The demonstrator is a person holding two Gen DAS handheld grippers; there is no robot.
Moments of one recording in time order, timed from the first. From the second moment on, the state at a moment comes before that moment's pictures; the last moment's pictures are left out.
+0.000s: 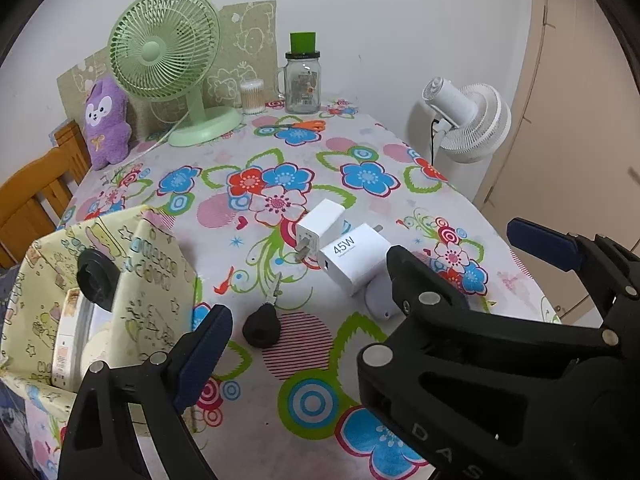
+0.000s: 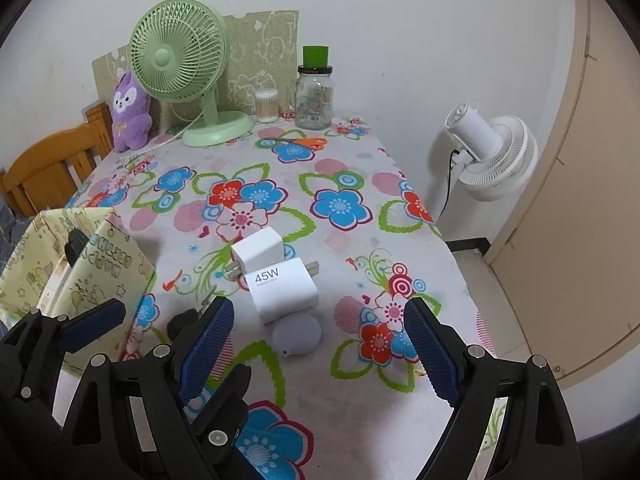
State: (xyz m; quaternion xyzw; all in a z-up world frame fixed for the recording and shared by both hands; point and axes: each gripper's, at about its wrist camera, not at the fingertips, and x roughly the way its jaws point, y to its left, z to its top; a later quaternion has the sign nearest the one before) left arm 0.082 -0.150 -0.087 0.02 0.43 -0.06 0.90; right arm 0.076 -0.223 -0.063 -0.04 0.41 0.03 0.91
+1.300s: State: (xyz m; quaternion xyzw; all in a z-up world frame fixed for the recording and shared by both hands) left arm 0.122 -0.133 -0.159 0.00 0.46 0.00 0.89; right arm 0.131 -0.207 -0.145 -0.05 0.45 0.10 0.89
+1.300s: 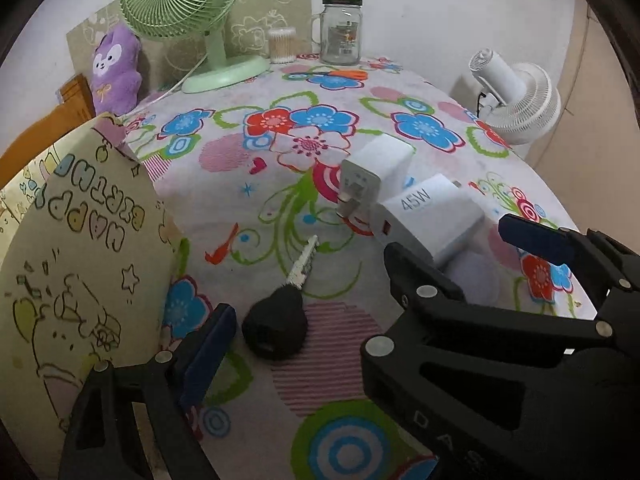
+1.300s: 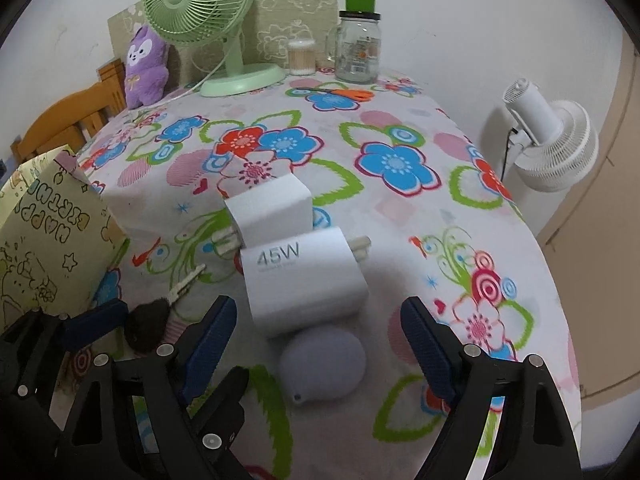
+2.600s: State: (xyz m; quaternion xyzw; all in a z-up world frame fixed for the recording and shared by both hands) left arm 0.121 -0.136 -0.153 0.00 0.44 0.01 0.90; right arm 0.108 -0.227 -0.129 0.00 0.44 0.08 0.89
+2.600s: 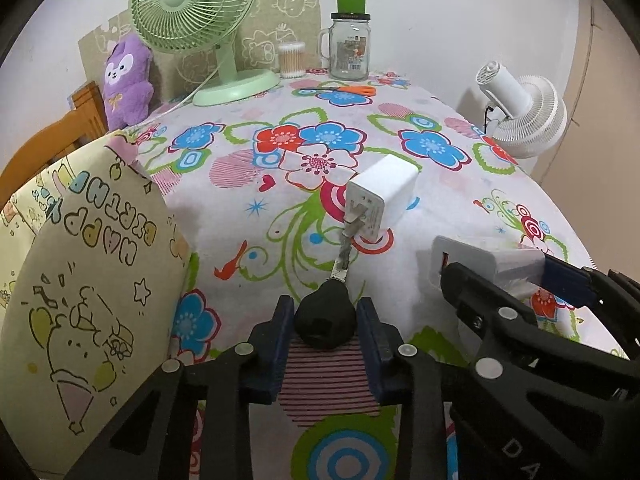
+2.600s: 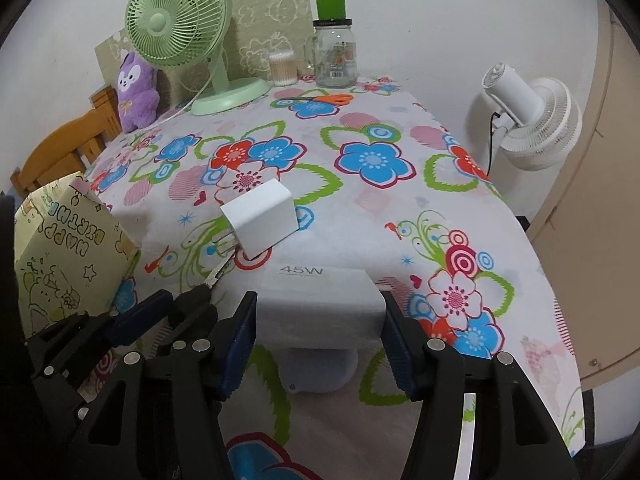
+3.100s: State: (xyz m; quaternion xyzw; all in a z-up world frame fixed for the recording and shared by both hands) left arm 0.104 -0.139 -0.145 0.00 0.44 0.00 0.90; right arm 0.090 -0.232 -0.122 0.03 0.44 0.08 0.89
